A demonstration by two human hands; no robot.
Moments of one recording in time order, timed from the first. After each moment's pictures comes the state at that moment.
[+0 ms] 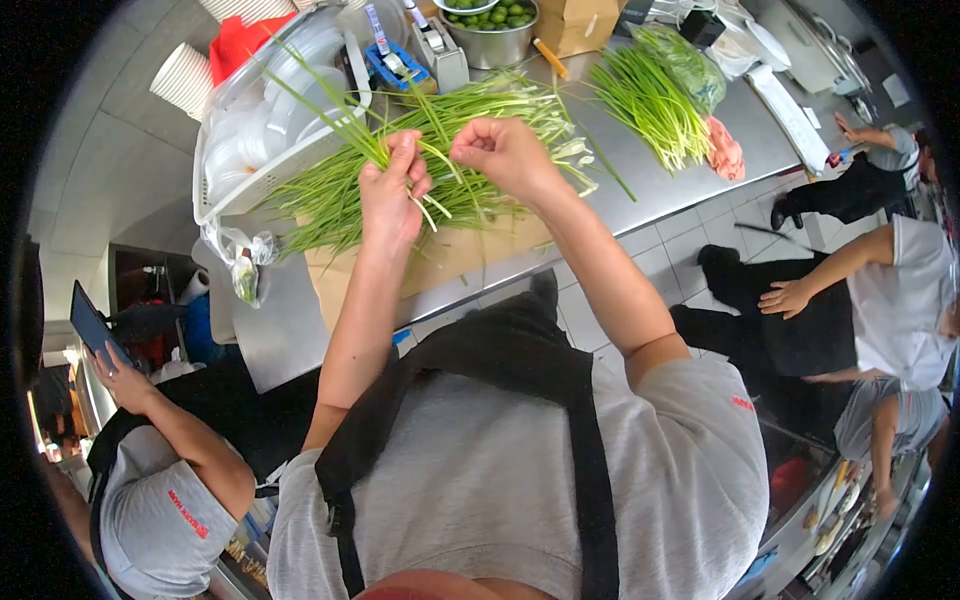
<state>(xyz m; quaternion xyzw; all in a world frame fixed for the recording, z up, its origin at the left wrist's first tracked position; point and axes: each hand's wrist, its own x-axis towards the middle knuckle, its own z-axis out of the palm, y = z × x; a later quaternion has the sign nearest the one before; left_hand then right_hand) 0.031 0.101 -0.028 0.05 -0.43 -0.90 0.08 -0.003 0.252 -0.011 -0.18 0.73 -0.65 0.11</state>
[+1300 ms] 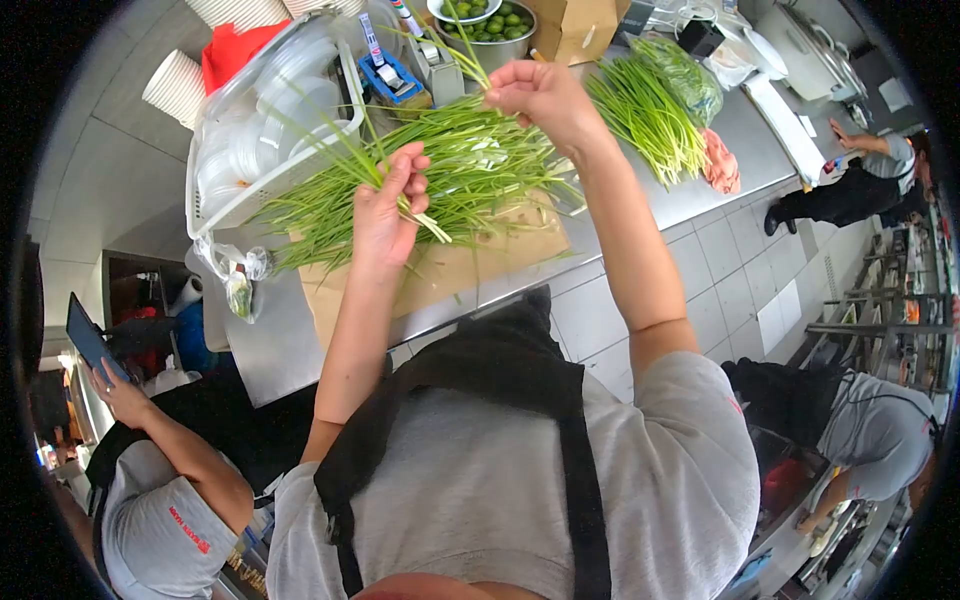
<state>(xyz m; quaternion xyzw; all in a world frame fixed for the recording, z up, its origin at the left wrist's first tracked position) 0.030 0.098 -0.025 0.04 -0.39 -0.92 0.02 -0.061 0.291 0.037 -0.16 0.75 -0.64 0.10</state>
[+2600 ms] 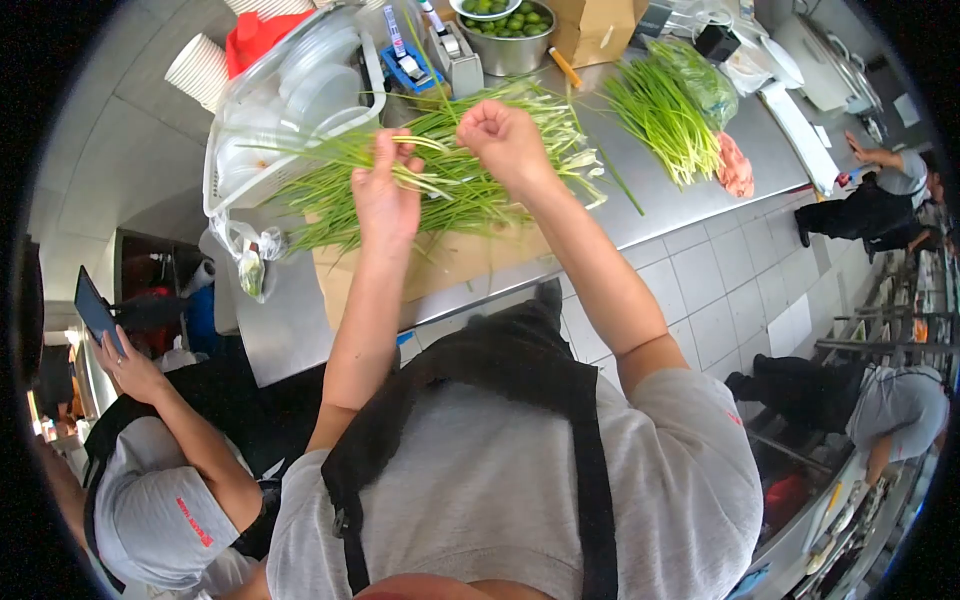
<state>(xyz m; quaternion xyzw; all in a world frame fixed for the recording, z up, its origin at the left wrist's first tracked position) 0.022 0.093 -0.024 0.05 -0.36 -0.91 0.19 -0.020 0.232 -0.009 -0.14 0.67 -0.73 0.06</state>
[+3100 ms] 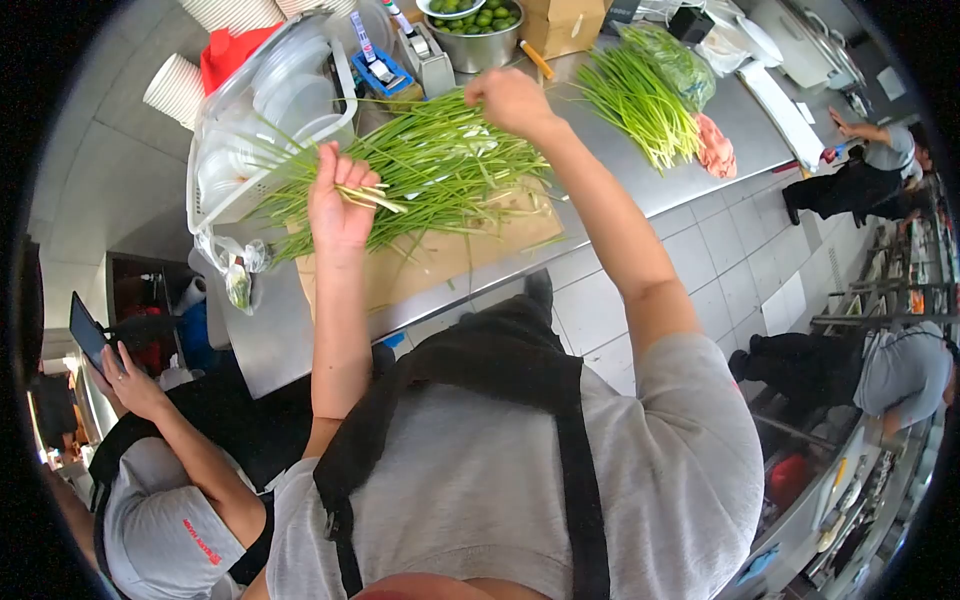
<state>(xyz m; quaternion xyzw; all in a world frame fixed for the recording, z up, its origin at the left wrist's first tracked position) 0.027 0.062 -0.026 0.02 -0.25 -0.96 0.08 -0.103 0.277 -0.029 -0.27 0.92 -0.24 -0.13</state>
